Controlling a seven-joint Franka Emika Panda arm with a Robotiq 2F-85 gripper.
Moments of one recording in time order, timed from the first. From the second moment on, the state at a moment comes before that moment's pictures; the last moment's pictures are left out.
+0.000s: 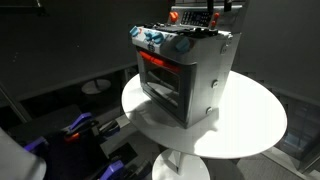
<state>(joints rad) -0.03 0.20 -0.04 -1.73 -0.13 2.09 0.47</state>
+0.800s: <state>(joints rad) -0.01 0.28 -0.07 -1.65 -0.13 2.09 0.47</state>
